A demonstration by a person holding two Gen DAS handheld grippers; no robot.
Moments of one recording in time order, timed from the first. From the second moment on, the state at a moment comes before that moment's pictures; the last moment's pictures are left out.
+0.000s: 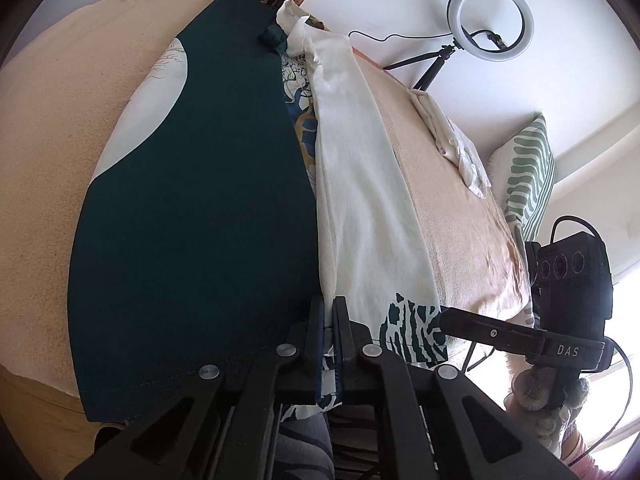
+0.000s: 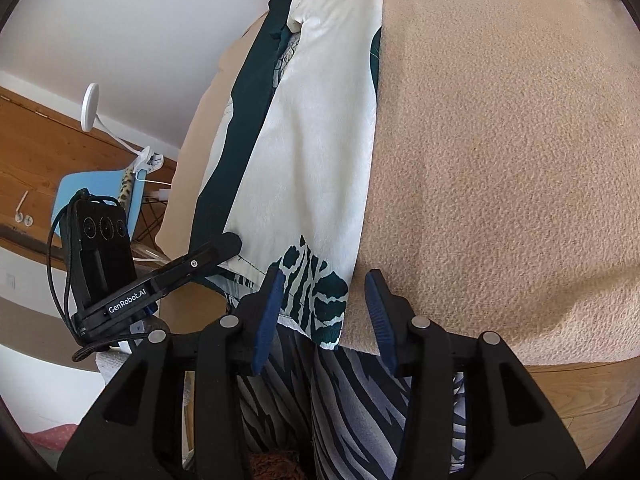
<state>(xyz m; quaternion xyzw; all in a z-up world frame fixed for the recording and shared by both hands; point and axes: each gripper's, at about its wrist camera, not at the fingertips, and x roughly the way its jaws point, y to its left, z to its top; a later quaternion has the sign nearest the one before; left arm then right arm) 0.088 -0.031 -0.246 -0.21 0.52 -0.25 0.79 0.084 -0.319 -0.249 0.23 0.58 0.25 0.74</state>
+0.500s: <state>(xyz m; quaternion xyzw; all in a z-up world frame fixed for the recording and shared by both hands) 0.044 0.075 -0.225 -0.19 0.49 -0.15 0.84 0.078 -0.329 -0.256 0.24 0.59 0.25 0.73</state>
